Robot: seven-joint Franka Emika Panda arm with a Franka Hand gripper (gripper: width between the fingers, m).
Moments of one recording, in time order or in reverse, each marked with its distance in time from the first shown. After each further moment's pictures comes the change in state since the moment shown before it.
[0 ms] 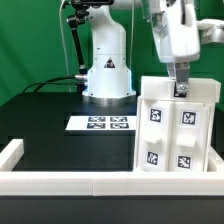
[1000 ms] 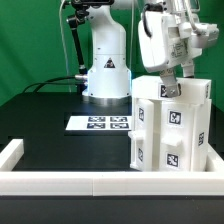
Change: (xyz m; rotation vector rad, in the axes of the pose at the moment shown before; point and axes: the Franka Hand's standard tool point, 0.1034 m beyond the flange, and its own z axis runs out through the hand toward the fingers) arm -0.005 0.006 0.000 -0.031 -0.076 0.338
